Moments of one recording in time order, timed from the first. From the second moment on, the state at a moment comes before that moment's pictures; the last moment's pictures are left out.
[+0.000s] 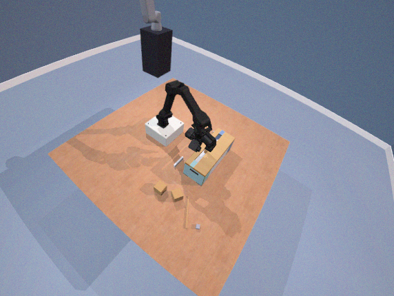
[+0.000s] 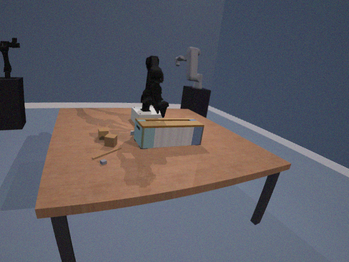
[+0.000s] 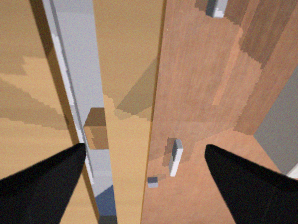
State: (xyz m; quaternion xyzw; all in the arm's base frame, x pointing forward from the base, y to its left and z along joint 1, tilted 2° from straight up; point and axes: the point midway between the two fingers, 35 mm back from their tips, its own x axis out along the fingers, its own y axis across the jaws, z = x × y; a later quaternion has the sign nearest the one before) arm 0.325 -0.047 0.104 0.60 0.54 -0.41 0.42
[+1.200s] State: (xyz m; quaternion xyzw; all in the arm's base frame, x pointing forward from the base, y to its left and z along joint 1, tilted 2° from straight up) arm 0.323 -0.050 0.045 0.60 0.54 -0.41 0.42
